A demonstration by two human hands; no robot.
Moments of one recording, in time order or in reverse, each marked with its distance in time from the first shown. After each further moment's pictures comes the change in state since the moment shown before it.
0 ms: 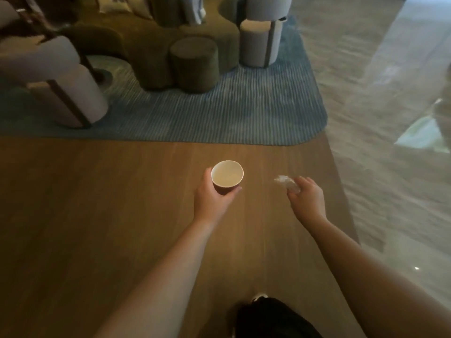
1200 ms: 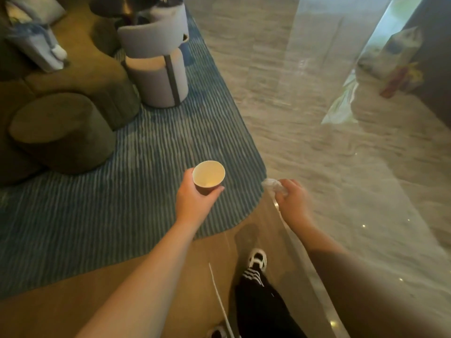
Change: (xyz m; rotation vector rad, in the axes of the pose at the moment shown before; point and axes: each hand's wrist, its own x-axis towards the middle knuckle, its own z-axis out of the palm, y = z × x) left_hand 0.720 0.169 0.536 0.007 -0.292 0.133; right_hand 0.813 0.212 -0.068 -0.024 0.177 0.257
